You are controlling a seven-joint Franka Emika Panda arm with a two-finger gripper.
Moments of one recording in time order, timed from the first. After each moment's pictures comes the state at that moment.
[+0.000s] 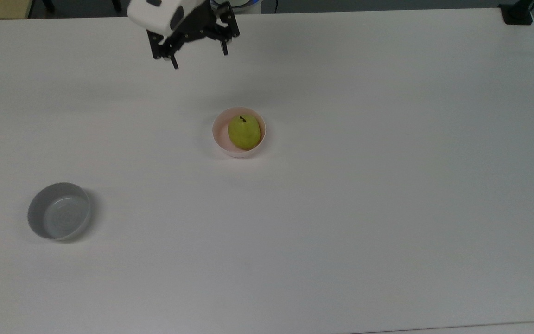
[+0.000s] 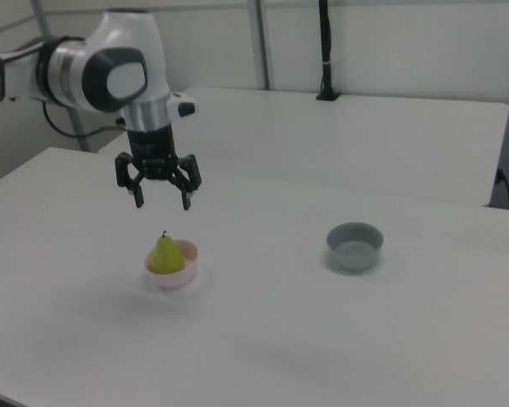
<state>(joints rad) -0.02 0.05 0.00 -1.80 0.01 1.79 -0.36</state>
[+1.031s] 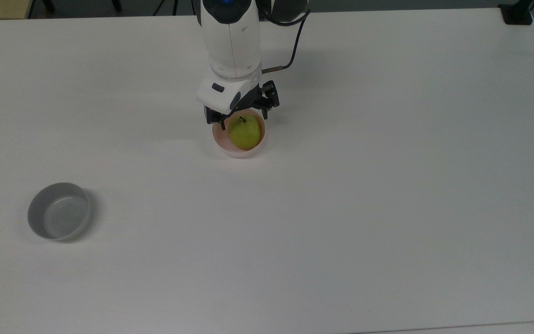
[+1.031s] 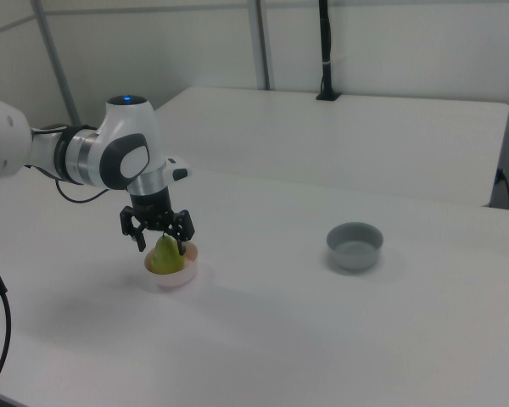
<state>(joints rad) 0.04 0.23 0.06 -1.96 0.01 2.18 -0.21</state>
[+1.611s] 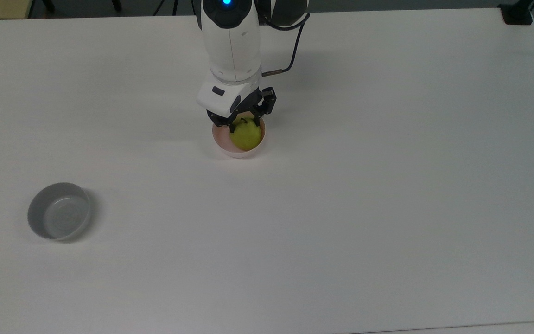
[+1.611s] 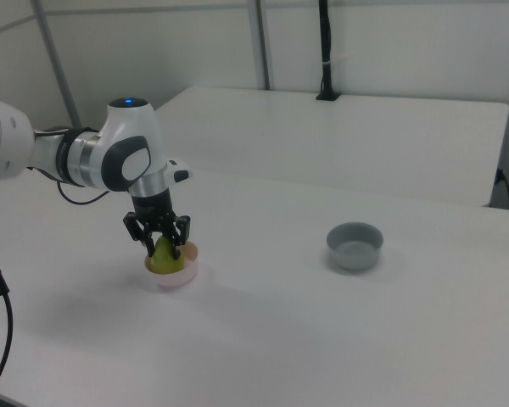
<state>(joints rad) 0.04 0.24 0.06 -1.96 0.01 2.20 -0.21</state>
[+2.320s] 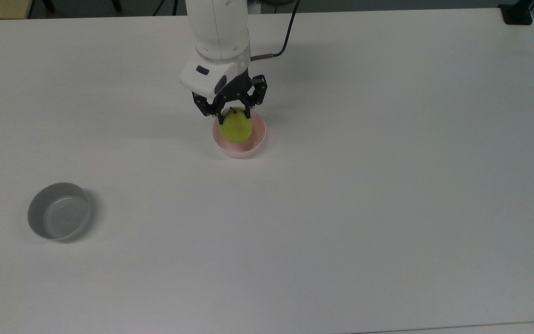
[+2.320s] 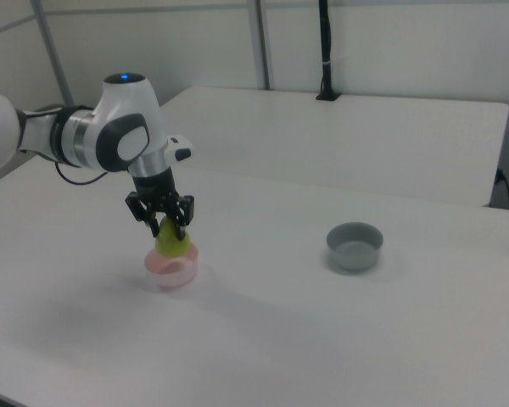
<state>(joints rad) 0.01 0.16 0.06 -1.94 0.01 2.16 -0.21</state>
